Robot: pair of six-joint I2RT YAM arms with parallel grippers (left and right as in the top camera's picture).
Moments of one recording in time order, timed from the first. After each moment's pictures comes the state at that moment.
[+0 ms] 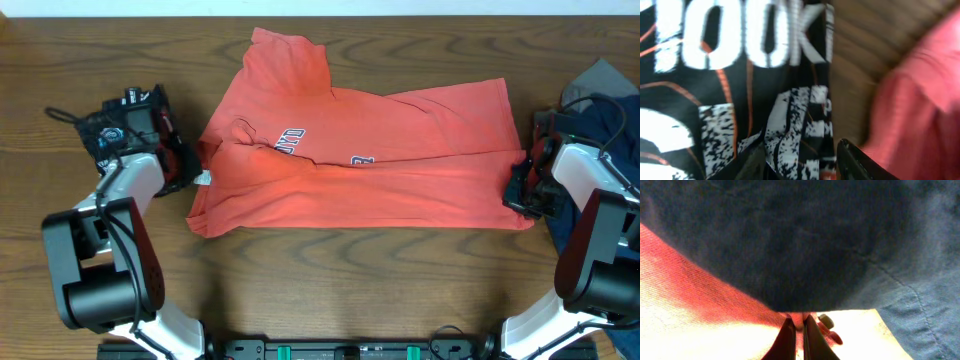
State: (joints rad) left arm 0.23 1.81 0.99 -0.37 0.02 -0.25; right arm -0.27 1.85 1.07 -0.83 0.18 0.26
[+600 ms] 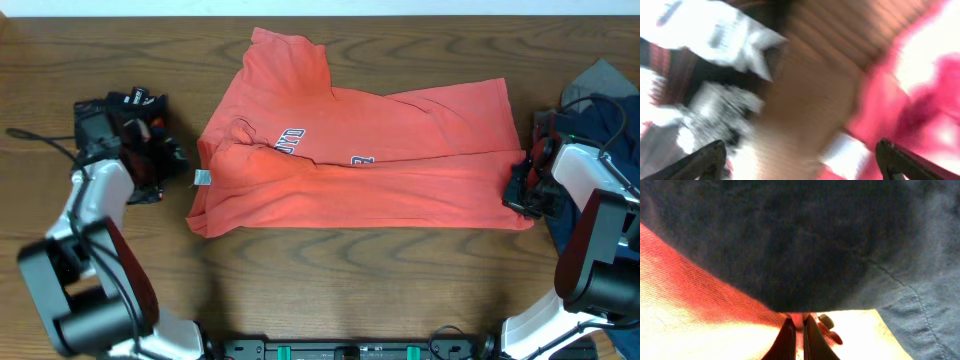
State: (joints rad) left arm 0.33 1.70 1.02 -0.53 0.23 -0.20; right arm -0.27 1.85 1.07 -0.83 0.17 0.26
